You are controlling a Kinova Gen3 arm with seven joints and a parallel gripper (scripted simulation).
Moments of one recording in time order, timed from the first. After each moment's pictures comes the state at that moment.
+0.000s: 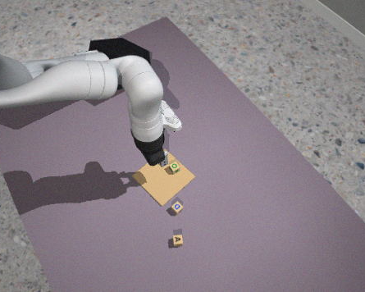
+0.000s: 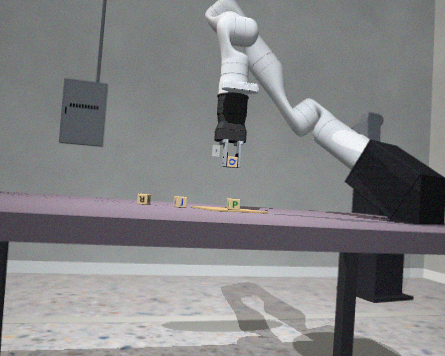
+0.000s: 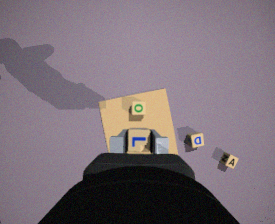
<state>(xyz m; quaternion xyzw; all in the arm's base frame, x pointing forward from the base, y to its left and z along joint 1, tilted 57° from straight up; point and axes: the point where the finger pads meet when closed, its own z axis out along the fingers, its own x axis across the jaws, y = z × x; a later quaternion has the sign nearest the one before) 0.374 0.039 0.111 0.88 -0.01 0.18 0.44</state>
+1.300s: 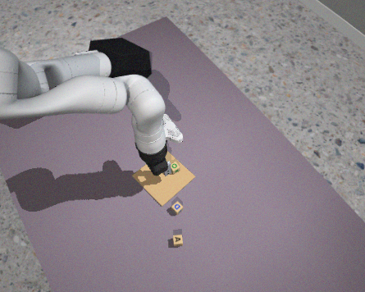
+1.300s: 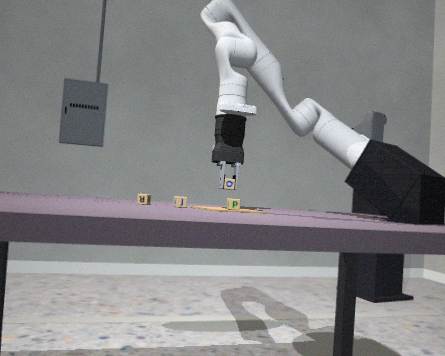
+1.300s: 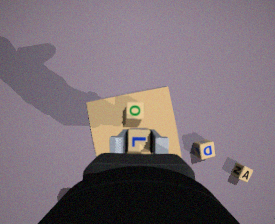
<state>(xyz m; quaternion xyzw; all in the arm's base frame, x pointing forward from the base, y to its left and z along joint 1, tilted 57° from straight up) 0.396 0.001 0.080 0.88 0.00 0.19 0.43</state>
